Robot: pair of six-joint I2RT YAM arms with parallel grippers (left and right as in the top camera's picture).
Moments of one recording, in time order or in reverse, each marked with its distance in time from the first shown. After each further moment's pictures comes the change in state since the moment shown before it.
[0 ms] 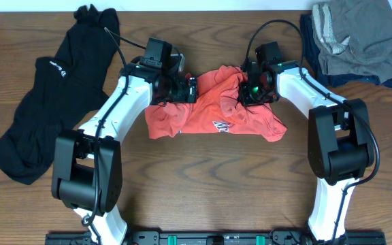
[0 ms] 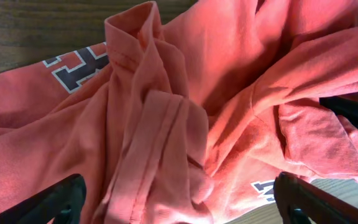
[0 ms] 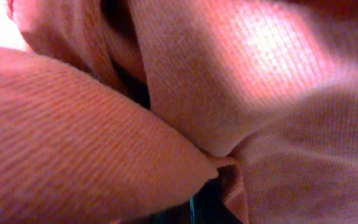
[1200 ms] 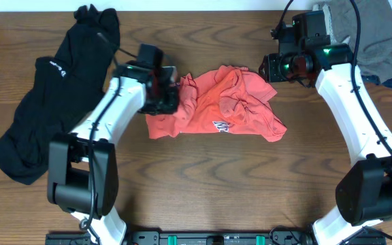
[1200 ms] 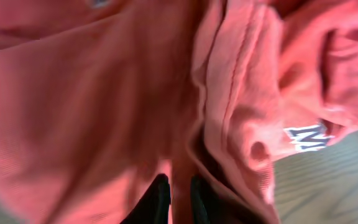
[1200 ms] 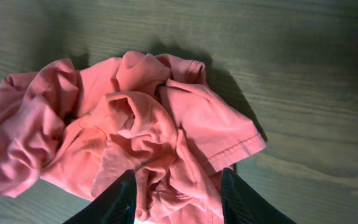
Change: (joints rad) left arm 0.011 -0.028 -0.024 -0.167 -0.019 0.071; right arm -0.081 -0.340 0.109 -0.189 0.135 -0.035
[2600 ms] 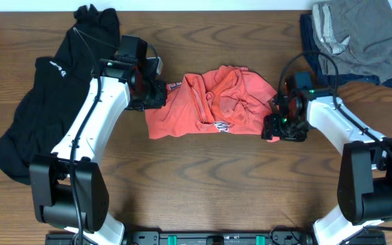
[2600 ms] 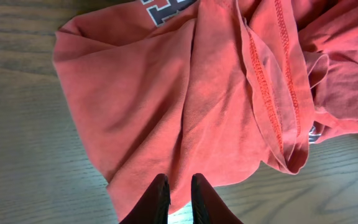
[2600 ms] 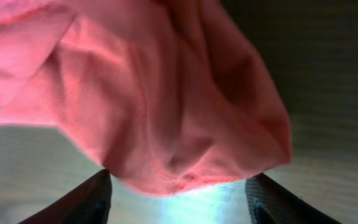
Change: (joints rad) left arm 0.087 -0.108 0.047 -0.111 -0.045 0.000; right arm -0.034 0.000 -0.520 0.061 0.025 0.078
